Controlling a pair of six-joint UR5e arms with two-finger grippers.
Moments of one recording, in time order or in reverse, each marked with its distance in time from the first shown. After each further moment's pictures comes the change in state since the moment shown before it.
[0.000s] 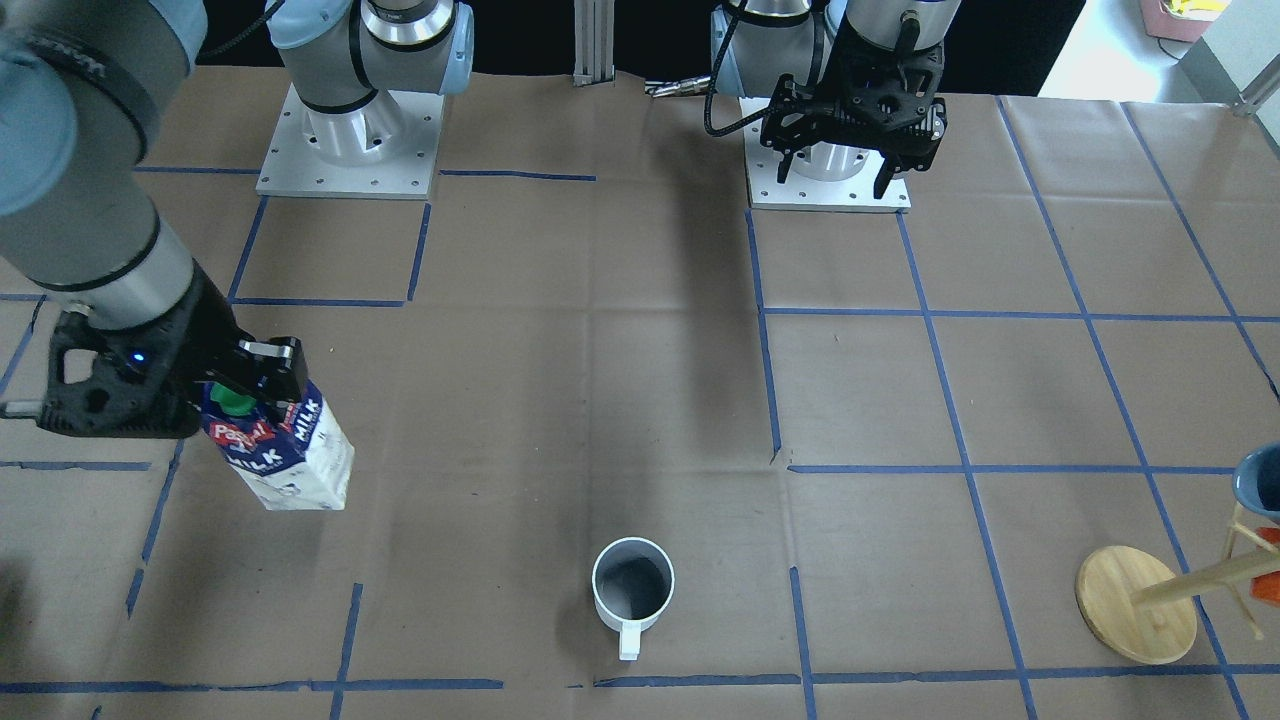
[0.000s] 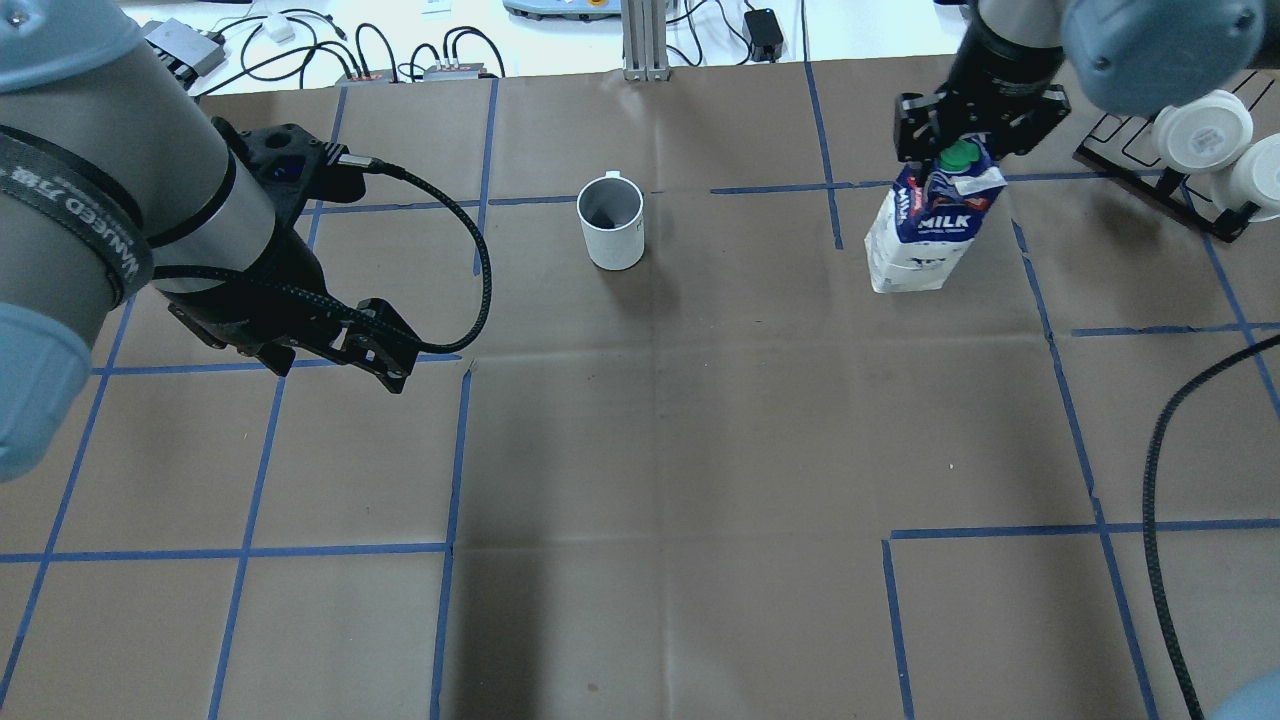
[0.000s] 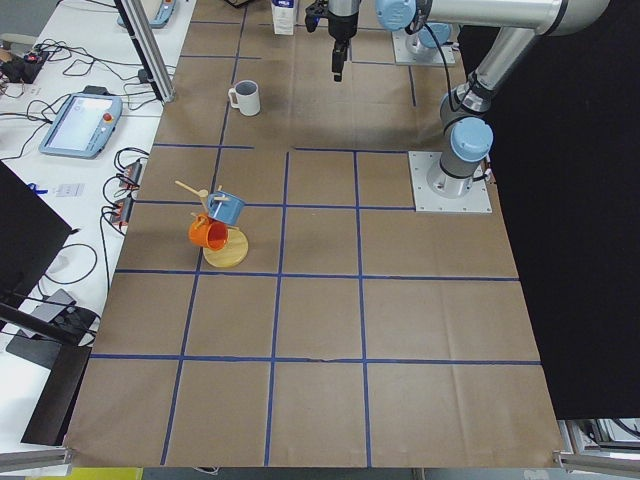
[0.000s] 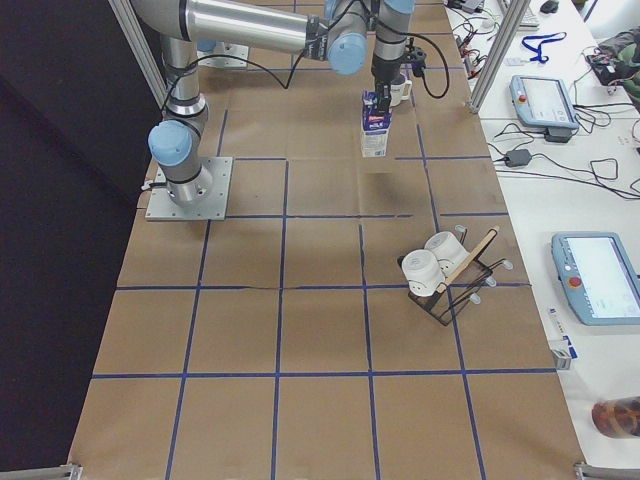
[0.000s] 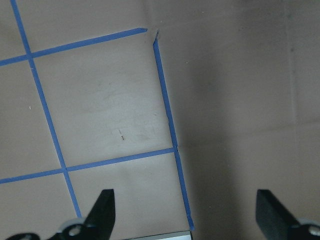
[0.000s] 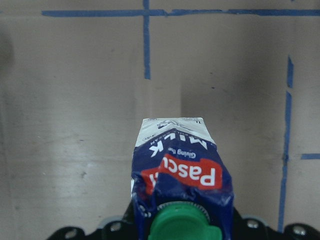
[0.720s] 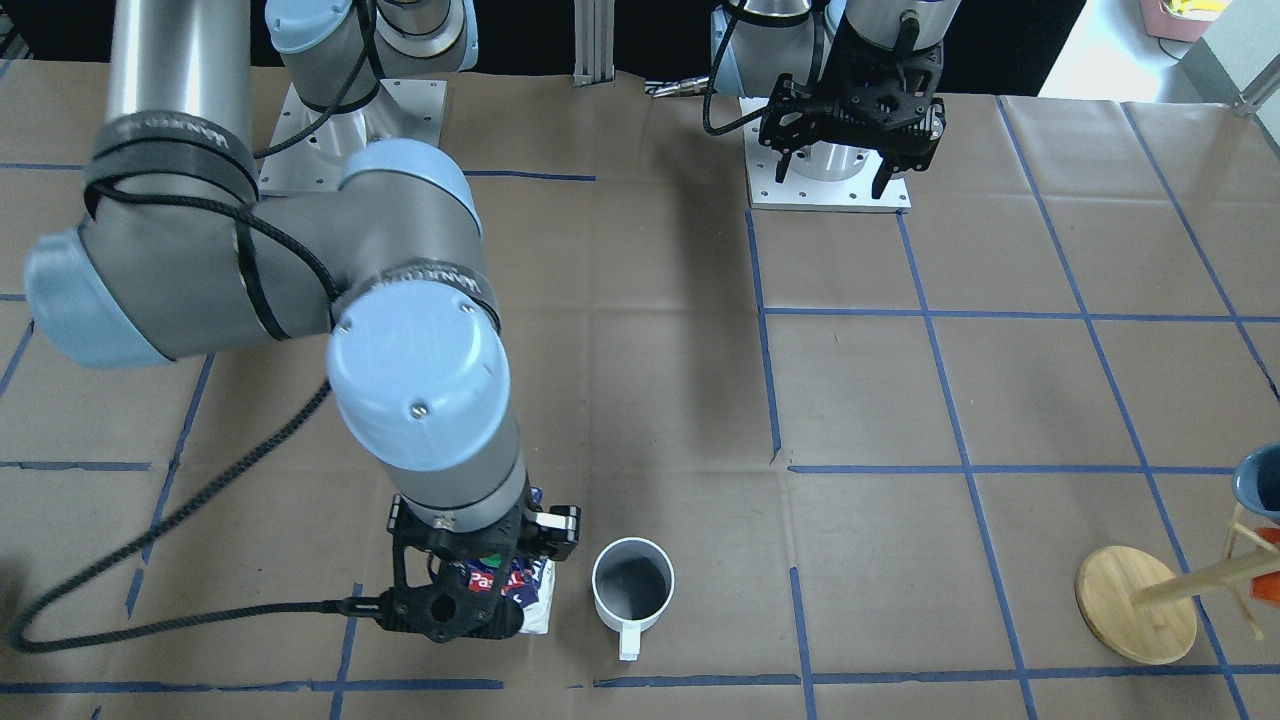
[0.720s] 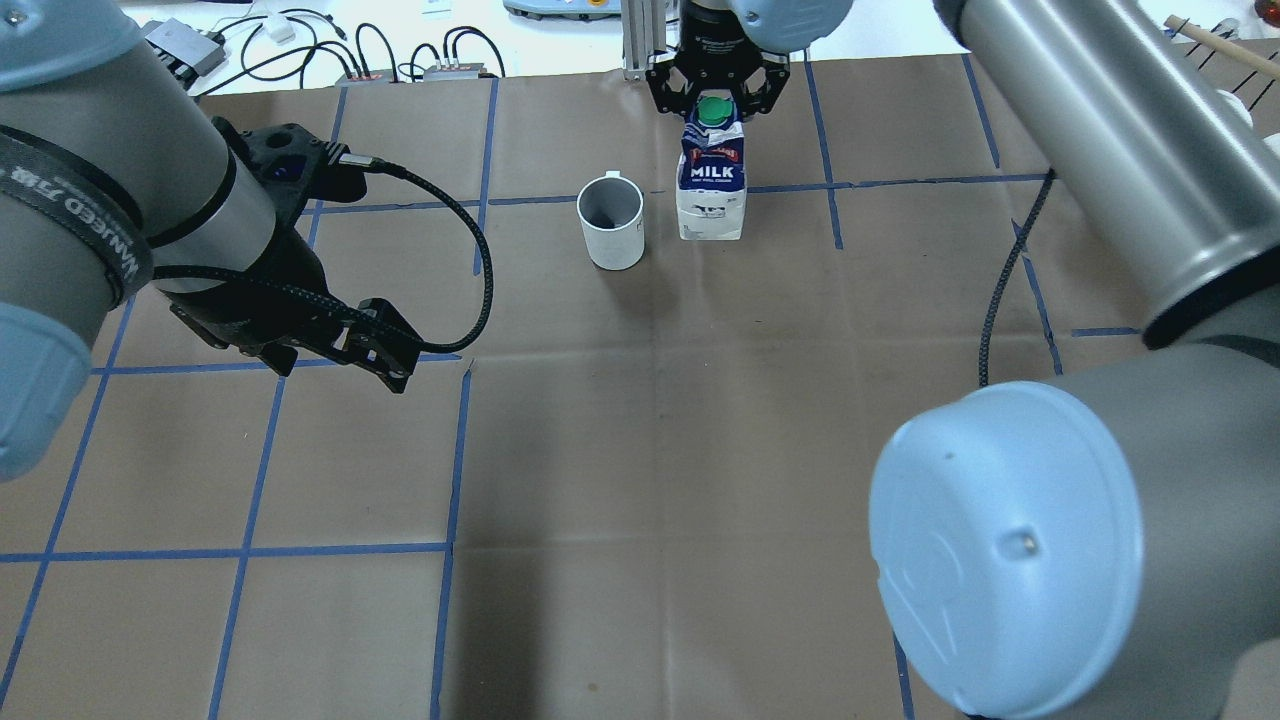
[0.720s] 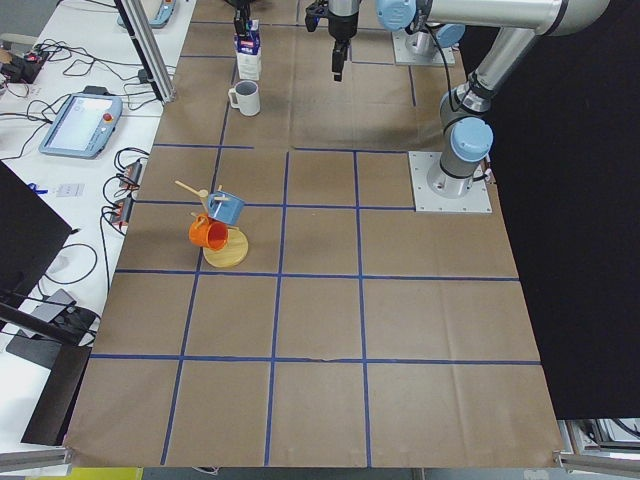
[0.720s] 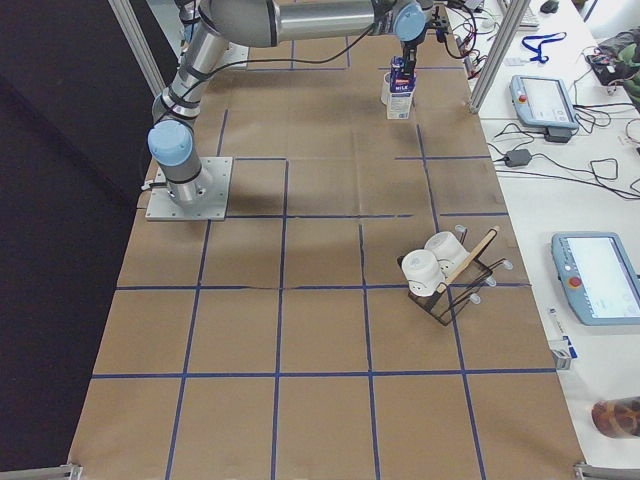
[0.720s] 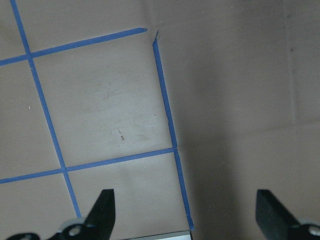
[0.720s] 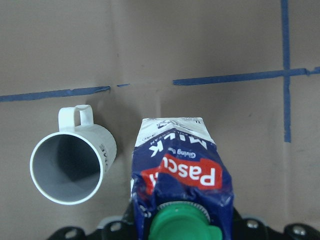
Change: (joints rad) left arm 0.000 0.000 0.000 0.000 -0.007 0.002; right arm 0.271 0.417 -0.498 0.072 0.002 0.333
